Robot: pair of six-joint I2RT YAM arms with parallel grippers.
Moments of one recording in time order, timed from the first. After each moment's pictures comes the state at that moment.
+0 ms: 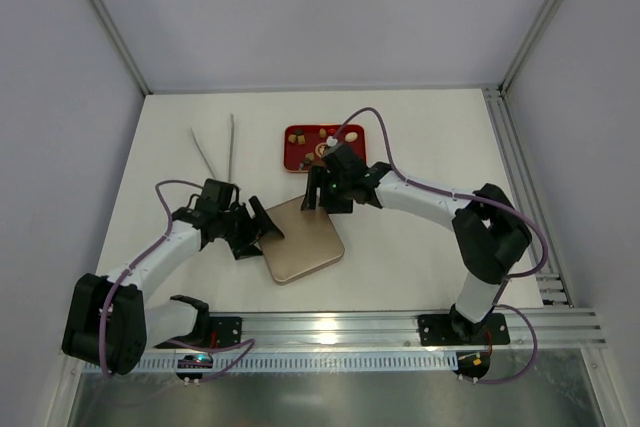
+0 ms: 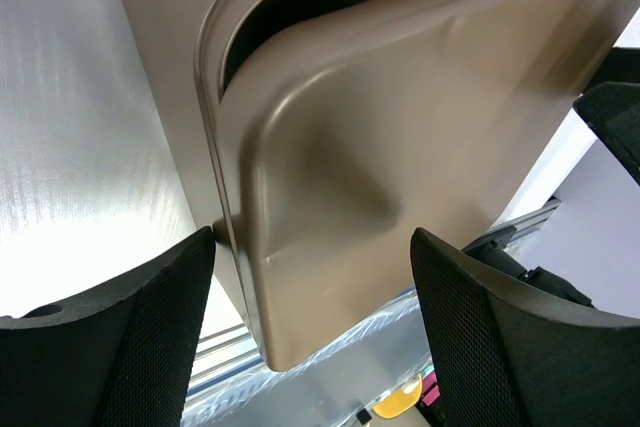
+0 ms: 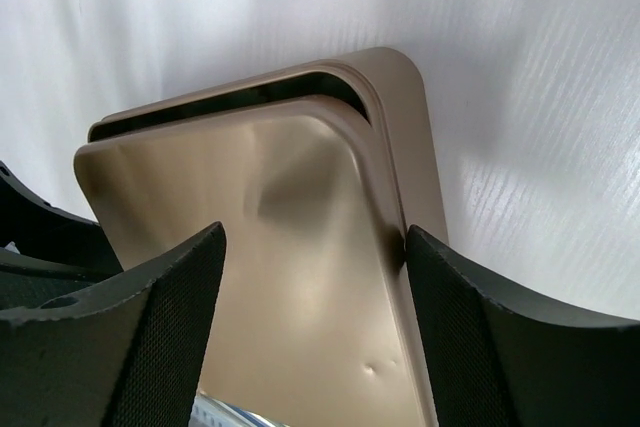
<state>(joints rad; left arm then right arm) -0.30 1.17 0.60 -0.49 0.41 -0.86 0.77 1.75 1.20 -0.35 -0.09 0.77</state>
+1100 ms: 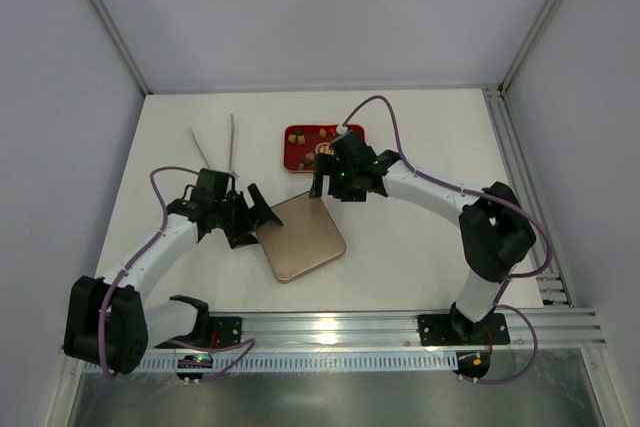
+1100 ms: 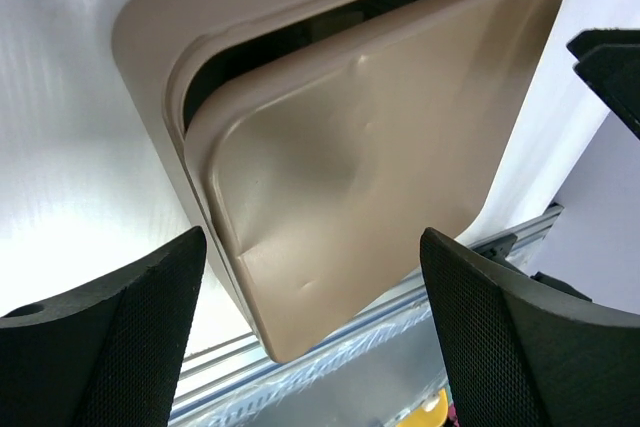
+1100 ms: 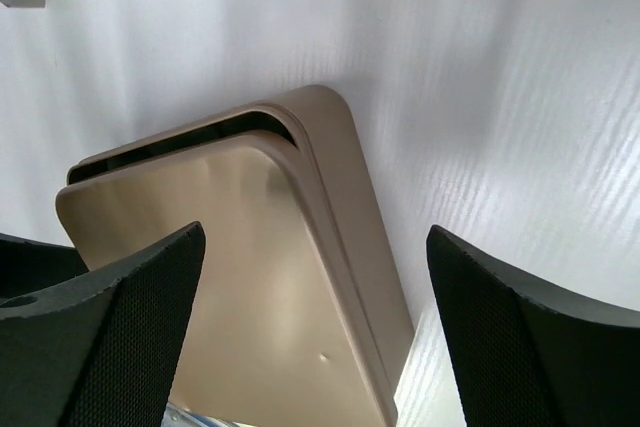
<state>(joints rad) -0.27 1.17 0.68 -0.52 0.40 -0.79 0.70 1.75 1.28 -0.44 -0.04 0.70</state>
